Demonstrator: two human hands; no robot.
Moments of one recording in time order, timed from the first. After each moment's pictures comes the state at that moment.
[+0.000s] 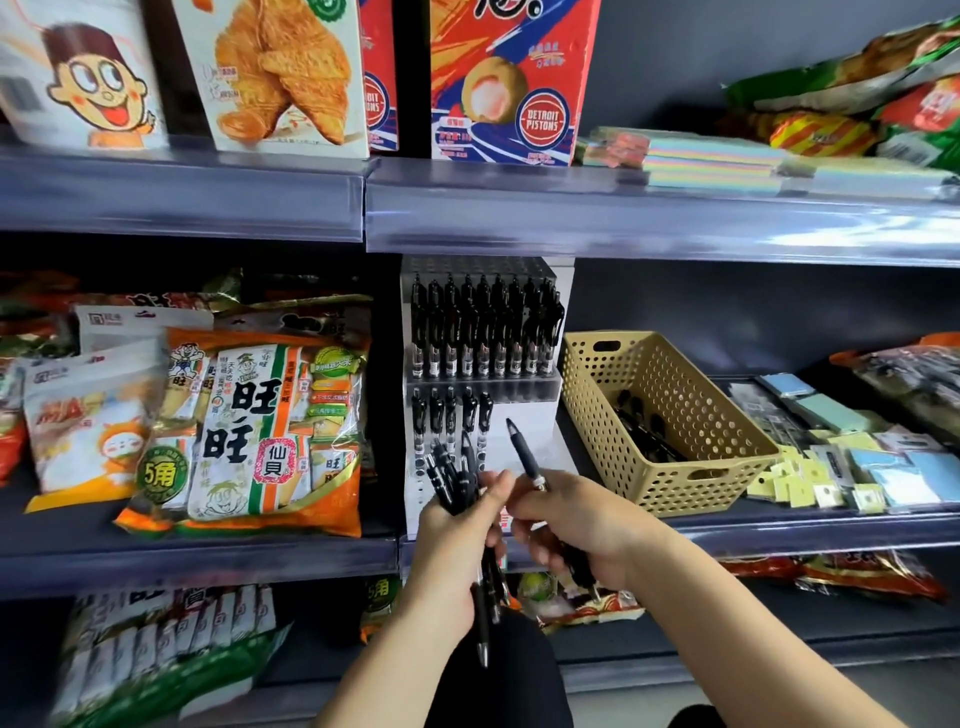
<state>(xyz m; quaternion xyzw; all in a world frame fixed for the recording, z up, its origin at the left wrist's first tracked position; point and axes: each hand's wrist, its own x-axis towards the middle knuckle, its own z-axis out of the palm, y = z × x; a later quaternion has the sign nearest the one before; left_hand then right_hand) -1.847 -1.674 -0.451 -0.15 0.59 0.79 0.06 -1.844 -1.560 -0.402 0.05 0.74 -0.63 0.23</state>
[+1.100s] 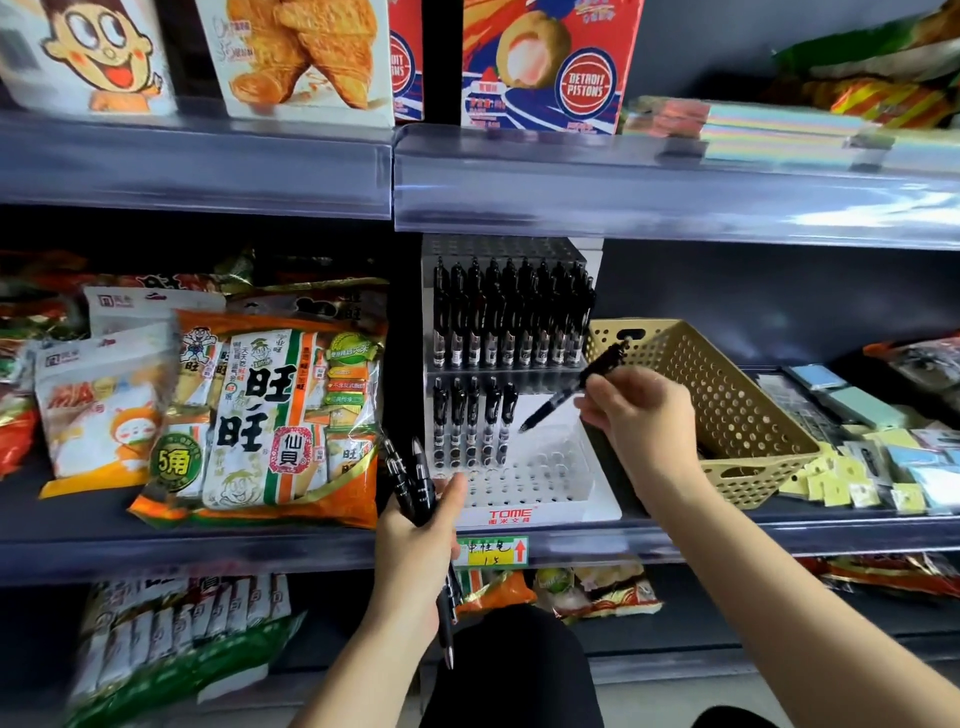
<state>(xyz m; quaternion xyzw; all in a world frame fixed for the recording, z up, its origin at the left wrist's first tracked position) -1.853 -1.716 -0.467 -0.19 0.64 0.74 -0.01 -1.903 -1.536 -0.404 0.09 0.75 -0.63 -0.19</state>
